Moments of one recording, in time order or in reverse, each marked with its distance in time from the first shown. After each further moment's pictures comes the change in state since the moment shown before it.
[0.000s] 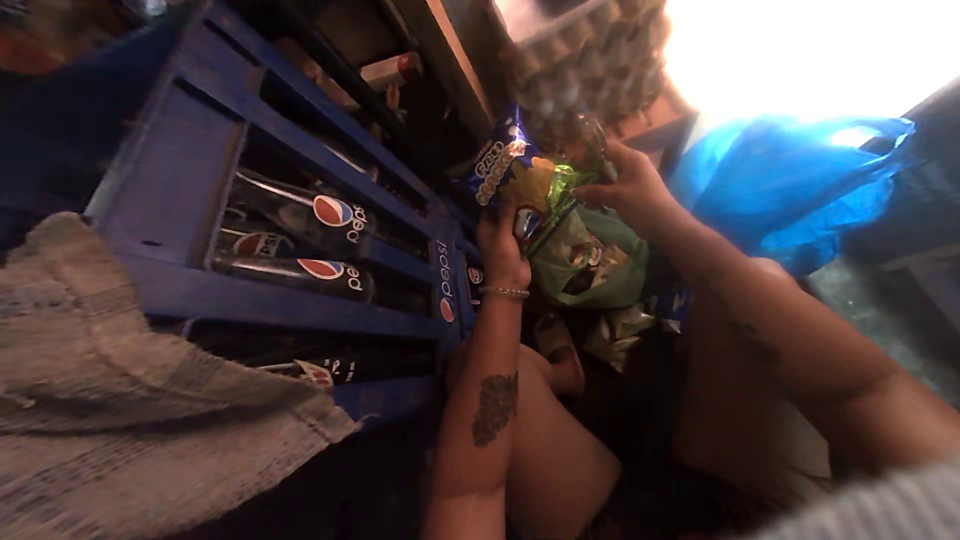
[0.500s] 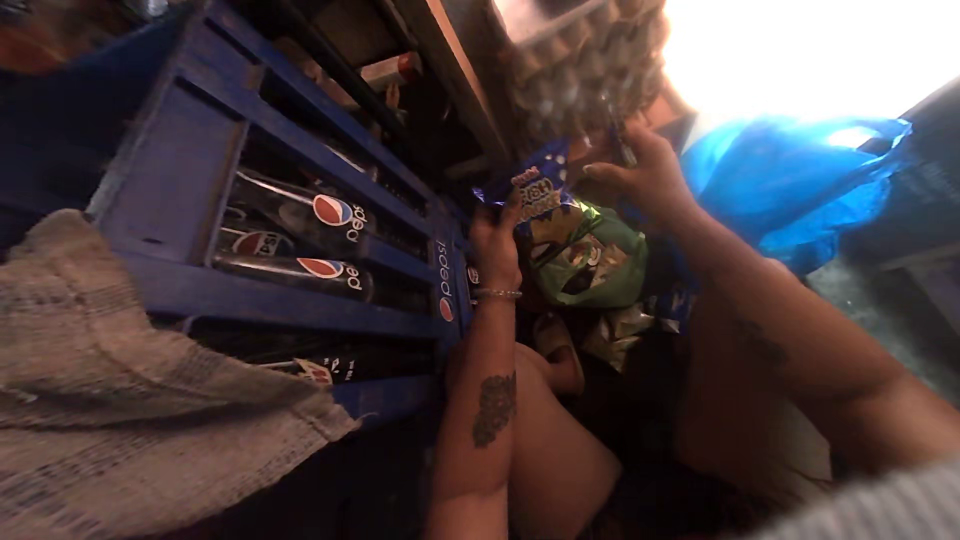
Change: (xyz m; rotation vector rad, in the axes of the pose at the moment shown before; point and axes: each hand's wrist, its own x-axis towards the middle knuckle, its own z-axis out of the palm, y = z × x) left_hand 0.000 0.005 -0.007 0.194 -0.022 0.171; right_hand 0.004 -0.002 -0.021 -0.249 0.130 -0.115
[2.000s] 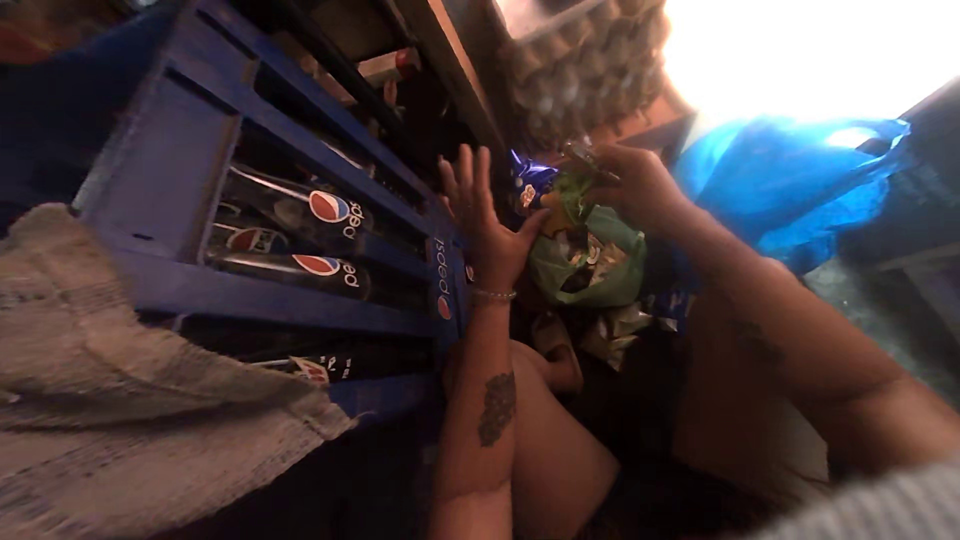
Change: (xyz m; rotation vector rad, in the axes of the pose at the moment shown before) left_hand 0.014 -0.004 -0.019 0.758 -0.038 0.748; right_hand -0.003 -0.002 -0.001 -0.235 -0.237 -0.021
